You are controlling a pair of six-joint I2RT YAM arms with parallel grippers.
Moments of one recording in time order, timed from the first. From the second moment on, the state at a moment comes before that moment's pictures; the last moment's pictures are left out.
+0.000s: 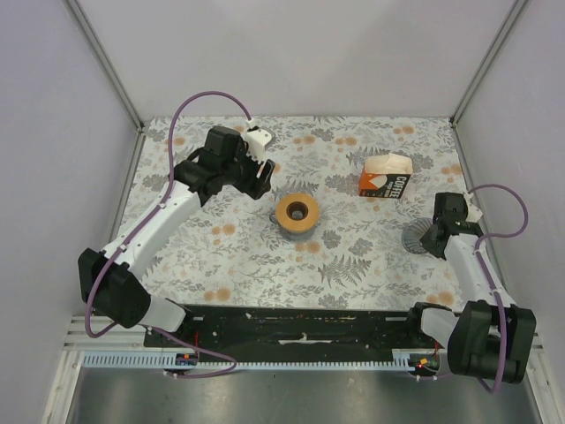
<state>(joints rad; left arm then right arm) -0.48 1.44 1.35 -0.60 0.19 0.19 -0.17 1.10 0.67 -0.68 0.32 0.59</state>
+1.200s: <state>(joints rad) -0.38 1.44 1.55 -0.72 0.54 0.09 0.41 1.51 1.49 -0.88 -0.51 0.52</state>
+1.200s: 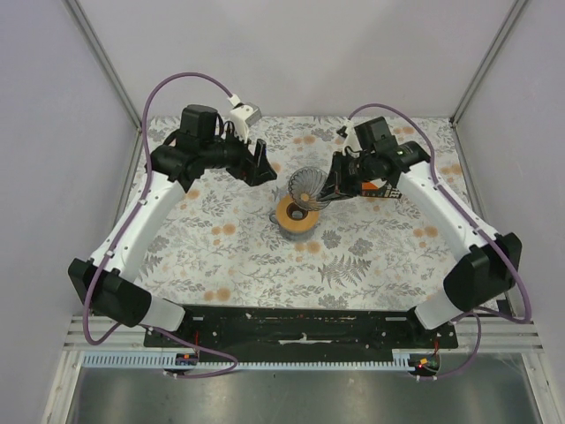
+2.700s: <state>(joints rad) -0.41 1.57 1.21 -0.37 0.62 -0.28 0.48 1.90 1.67 -0.99 -0.47 0.42</state>
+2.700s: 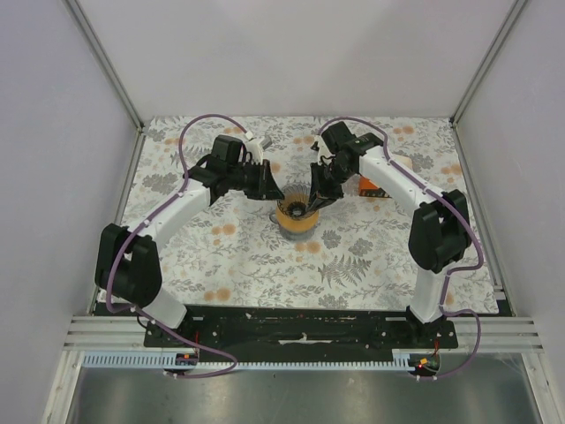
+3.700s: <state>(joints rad) -0.39 1.68 1.24 -0.31 0.66 -0.32 0.45 1.92 1.64 -0.94 -0.50 0.46</state>
